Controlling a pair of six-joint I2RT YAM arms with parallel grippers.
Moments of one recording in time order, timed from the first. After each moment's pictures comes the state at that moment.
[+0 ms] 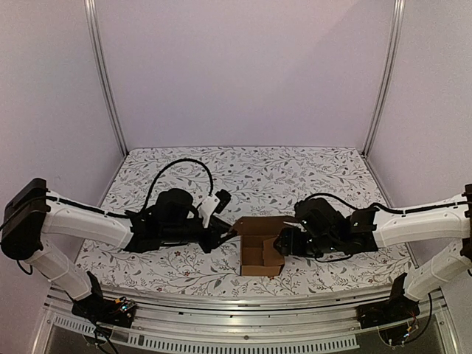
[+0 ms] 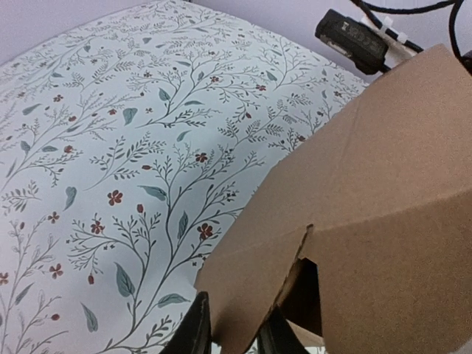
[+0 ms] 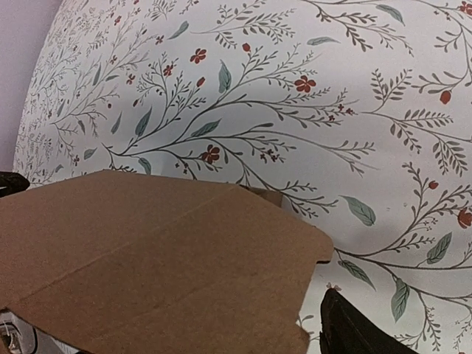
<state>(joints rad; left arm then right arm) -0.97 1.50 0.66 0.35 0.14 -0.17 1.05 1.38 0.75 -0.26 0.18 0.99</state>
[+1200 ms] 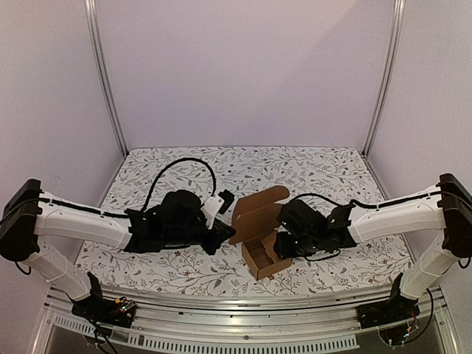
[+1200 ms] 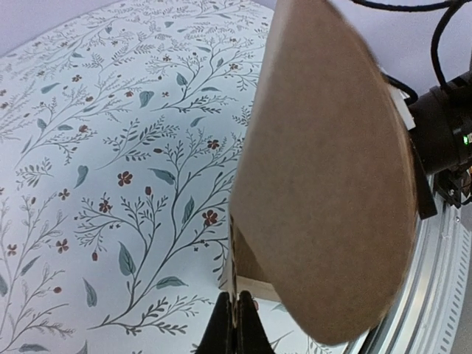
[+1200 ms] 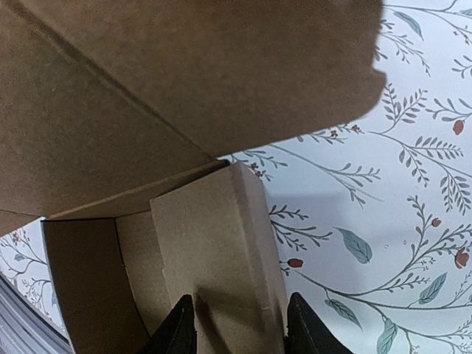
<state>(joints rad) -1.05 1.47 0.72 0.21 -0.02 -0.23 1.05 1.57 0.86 -0.31 0.23 0.87</state>
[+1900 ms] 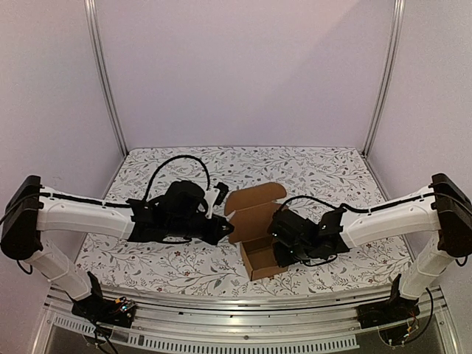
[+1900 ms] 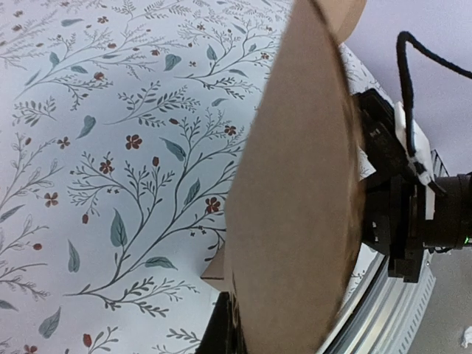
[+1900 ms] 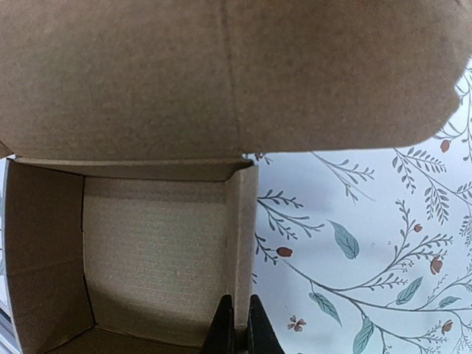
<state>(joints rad) -1.01 1.50 0.82 0.03 0.01 -0.49 1.13 1.63 0.91 -0.40 0.32 0.74</state>
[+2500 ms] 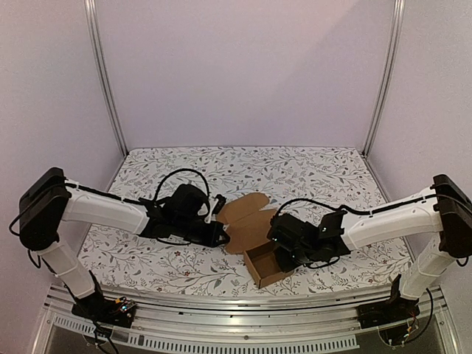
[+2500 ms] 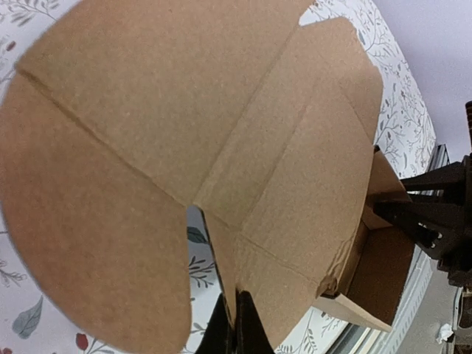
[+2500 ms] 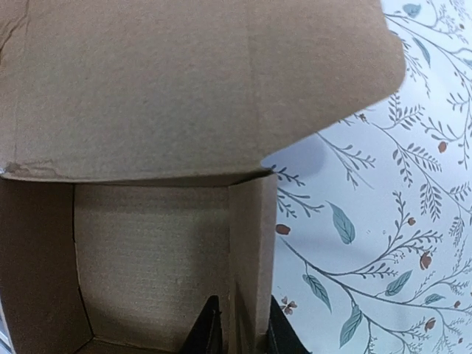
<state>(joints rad) -0.89 1.65 0.82 0.04 0.21 -0.58 1.16 1.62 0.91 -0.45 0.35 0.66</state>
